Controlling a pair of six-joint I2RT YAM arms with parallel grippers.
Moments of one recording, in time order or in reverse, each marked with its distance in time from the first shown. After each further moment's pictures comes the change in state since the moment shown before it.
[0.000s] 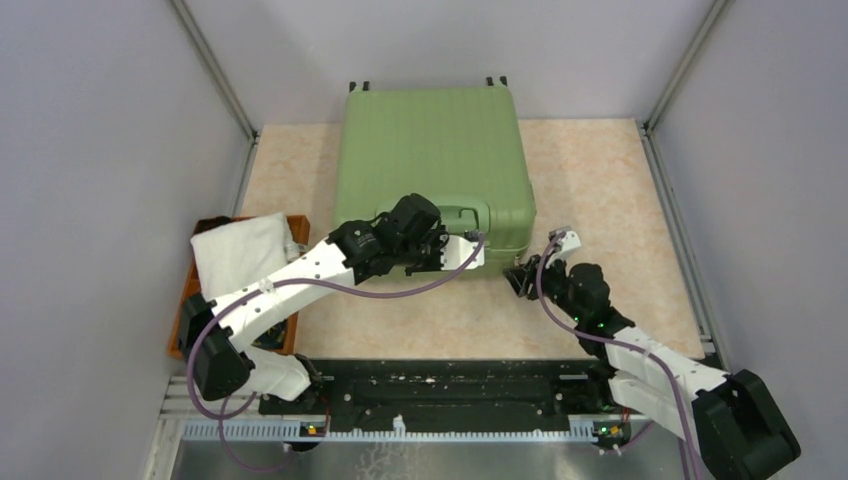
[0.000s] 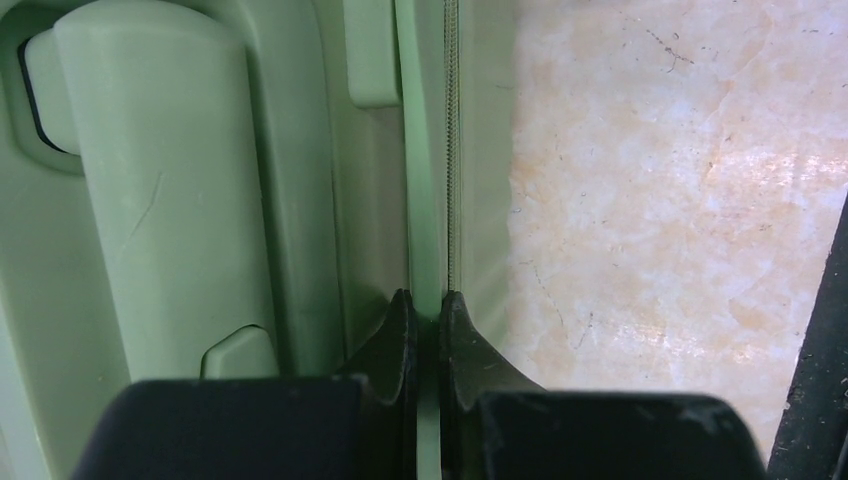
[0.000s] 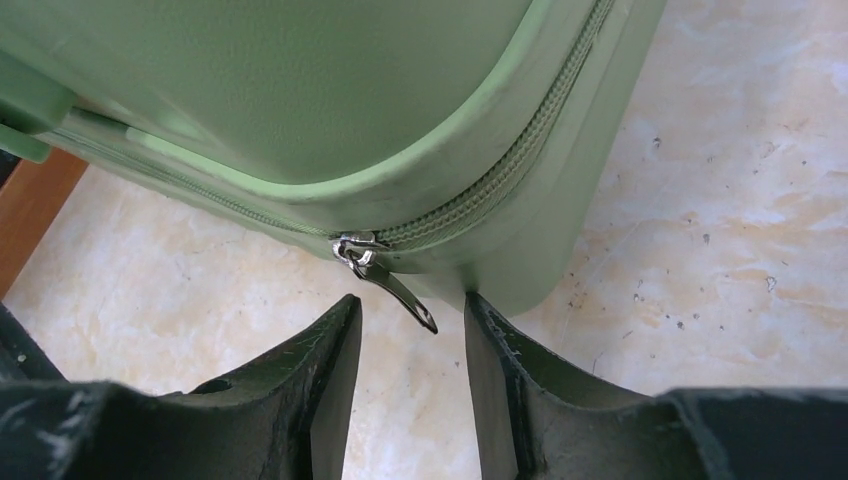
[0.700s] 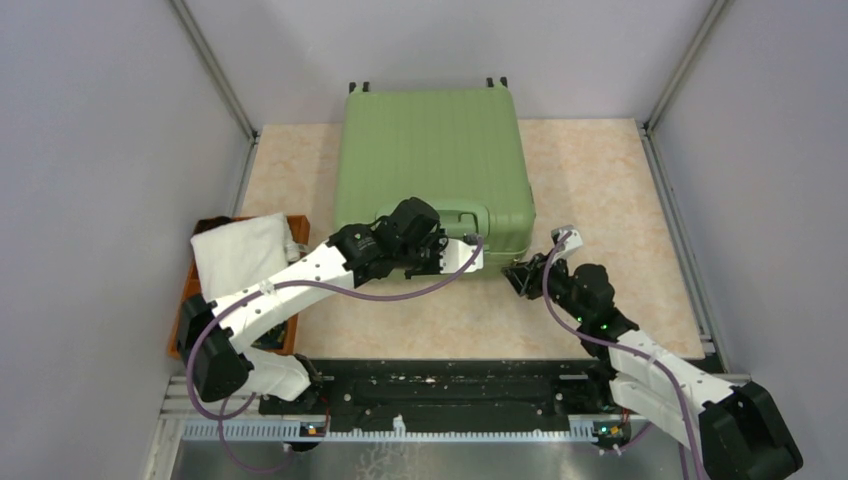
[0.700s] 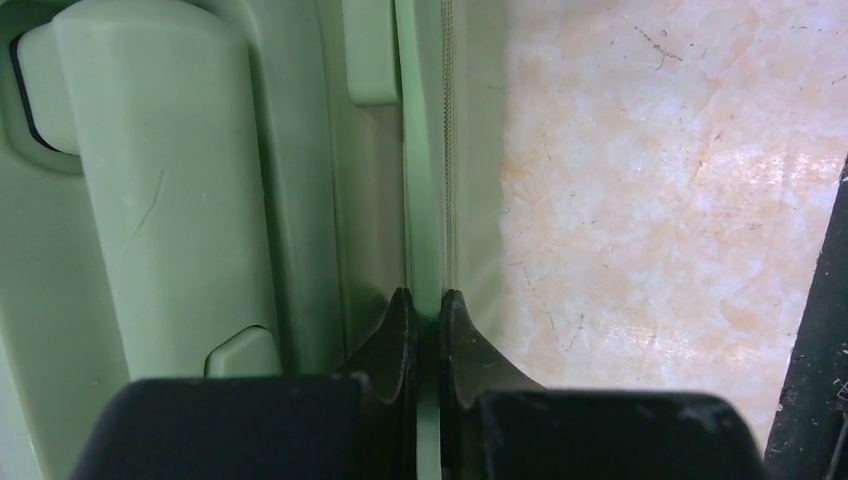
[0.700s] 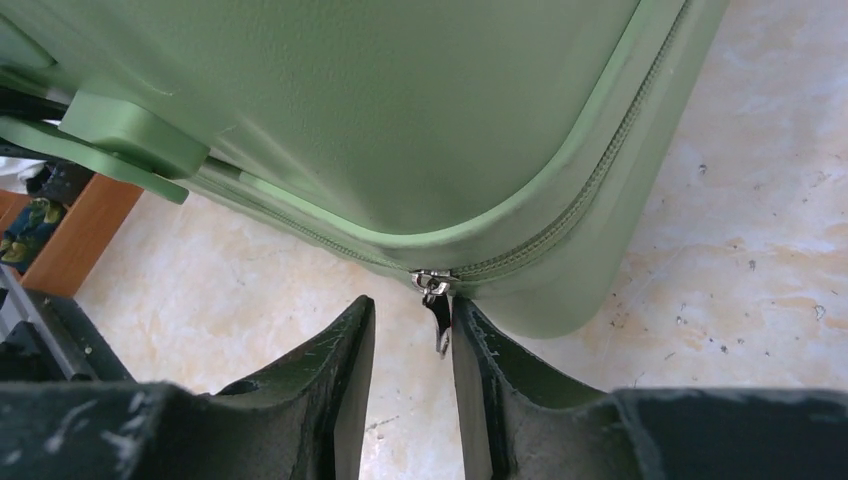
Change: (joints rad) left arm 0.000 -0.008 -0.032 0.018 0.009 -0.004; right arm -0.004 -0.052 0.010 -0.016 -0.052 0.035
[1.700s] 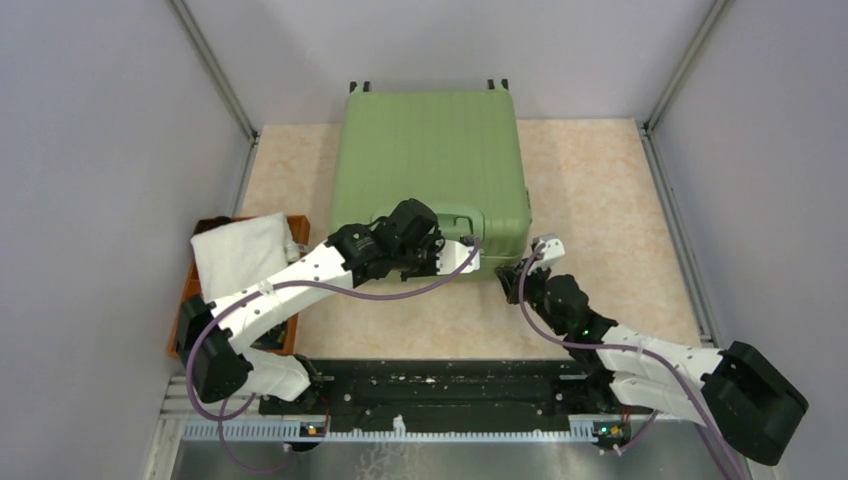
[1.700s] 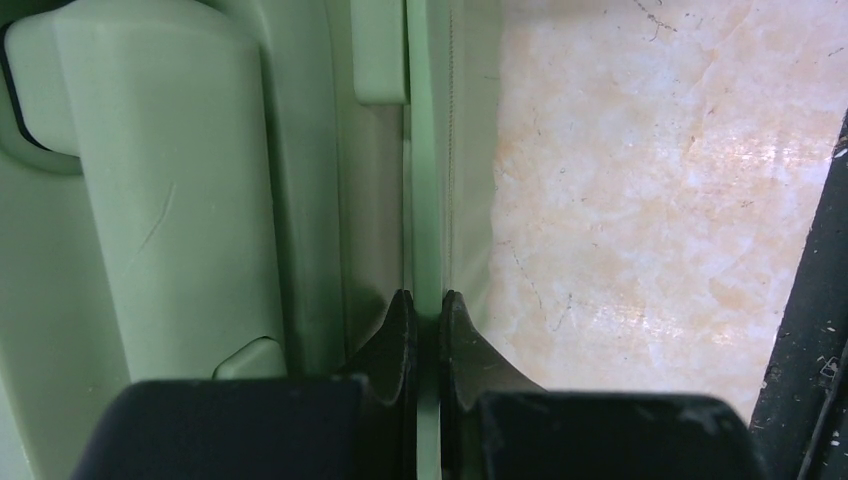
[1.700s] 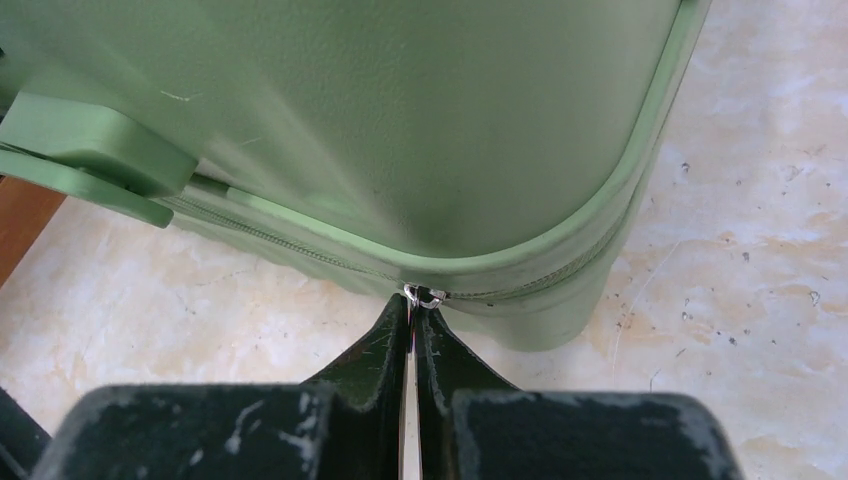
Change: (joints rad) left arm 0.005 -0.006 -0.011 -0.036 -0.005 -0.014; right arm 0.317 0.124 0.013 0.099 0.427 -0.018
